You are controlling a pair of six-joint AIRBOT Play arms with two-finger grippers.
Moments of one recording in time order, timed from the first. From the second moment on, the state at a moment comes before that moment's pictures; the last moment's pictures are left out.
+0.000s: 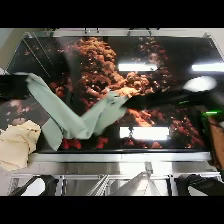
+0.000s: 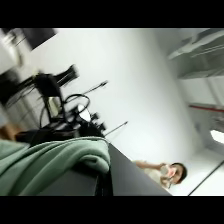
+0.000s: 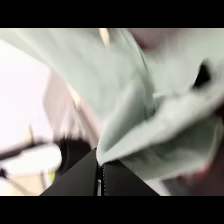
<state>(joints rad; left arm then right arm) 0.50 -1.09 0.83 -0.33 -1.84 -0.91 0.16 -1.08 1.03 -0.32 1.22 1.05</state>
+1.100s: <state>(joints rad) 0.58 -0.94 0.97 -0.19 -1.46 -0.87 -0.51 -0.82 1.28 -0.25 1.05 0.85</state>
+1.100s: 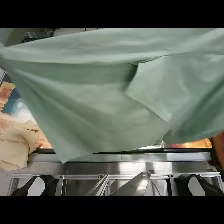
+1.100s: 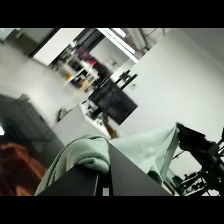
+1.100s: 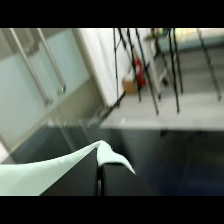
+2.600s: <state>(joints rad) 0.30 -1.48 1.01 0.80 -1.50 -1.24 -0.71 -1.64 1.15 -0.86 1.30 0.89</state>
